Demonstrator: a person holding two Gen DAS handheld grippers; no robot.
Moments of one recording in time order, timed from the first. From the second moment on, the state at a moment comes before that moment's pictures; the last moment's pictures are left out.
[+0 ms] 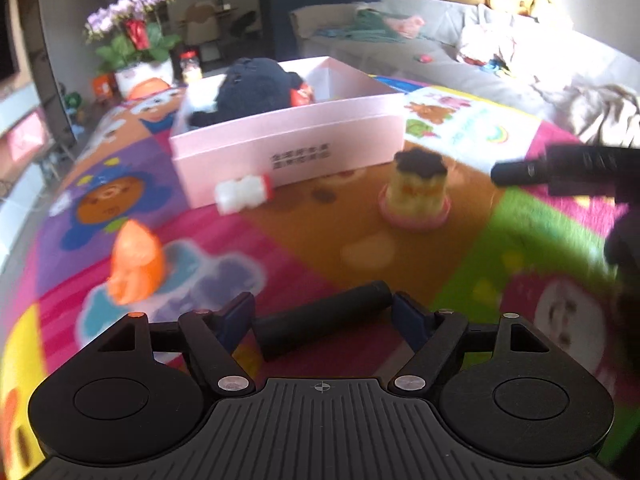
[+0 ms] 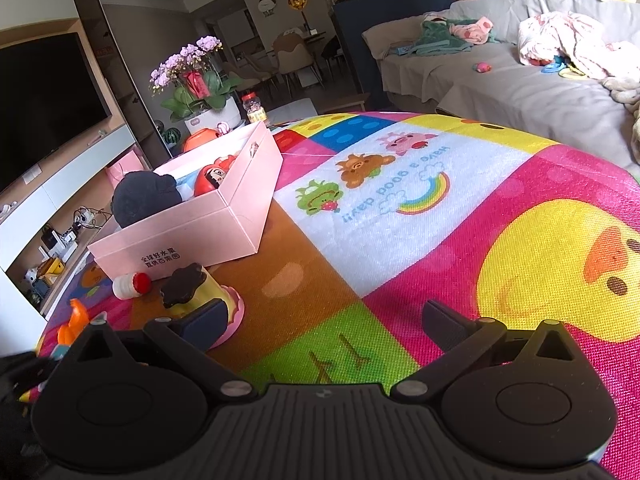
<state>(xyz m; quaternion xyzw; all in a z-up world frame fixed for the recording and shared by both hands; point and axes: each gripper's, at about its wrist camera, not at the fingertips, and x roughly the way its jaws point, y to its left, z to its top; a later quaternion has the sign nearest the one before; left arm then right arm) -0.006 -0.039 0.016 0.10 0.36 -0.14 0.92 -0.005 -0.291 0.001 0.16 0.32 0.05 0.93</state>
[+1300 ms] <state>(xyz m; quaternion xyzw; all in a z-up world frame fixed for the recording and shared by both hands) -0.042 -0.002 0.010 0.05 0.34 -0.15 0.93 0.040 -0.181 0.003 -0.03 0.37 0.15 0.92</state>
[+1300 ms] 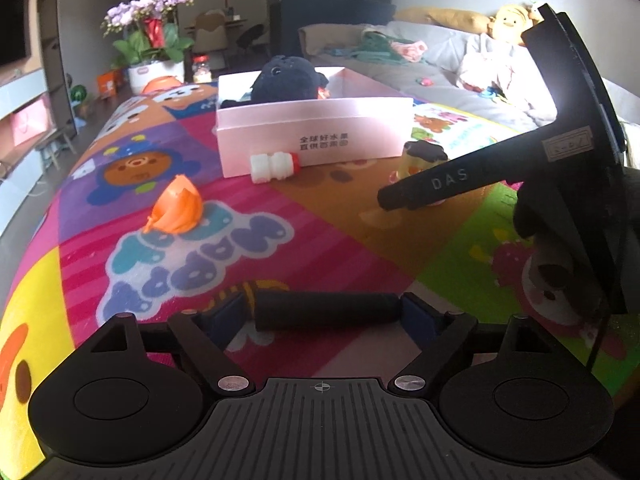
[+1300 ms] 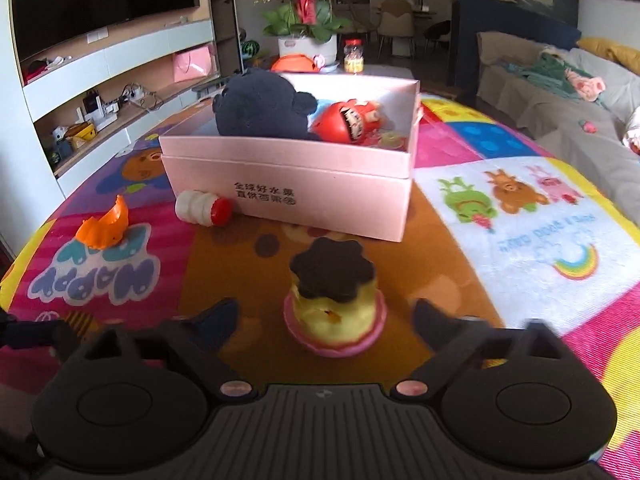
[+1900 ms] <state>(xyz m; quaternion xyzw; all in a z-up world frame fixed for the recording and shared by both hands) -0.058 -0.021 0.047 0.11 0.29 -0.16 0.94 -0.034 -0.221 0.080 -0.05 0.33 0.20 0.92</state>
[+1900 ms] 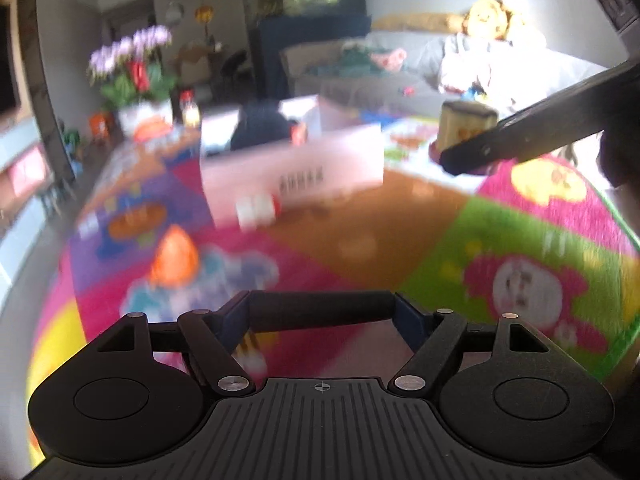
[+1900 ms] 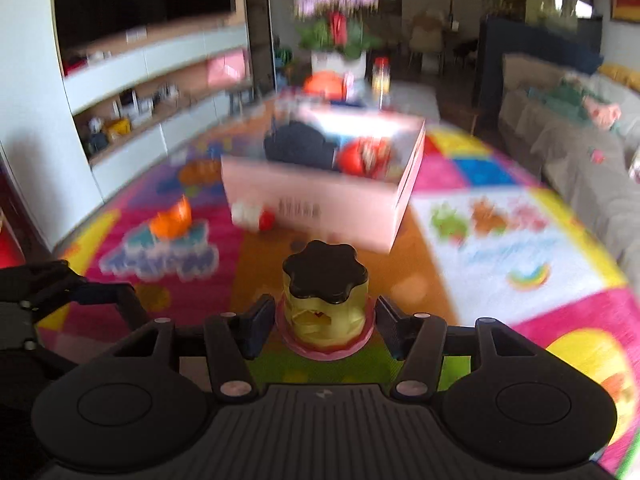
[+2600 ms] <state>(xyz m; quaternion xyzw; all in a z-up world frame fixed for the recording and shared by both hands) 0.061 -0.025 0.110 0.05 0.18 -0.11 0.98 -0.016 -0.285 0.162 -0.01 0.21 0.15 0.97</state>
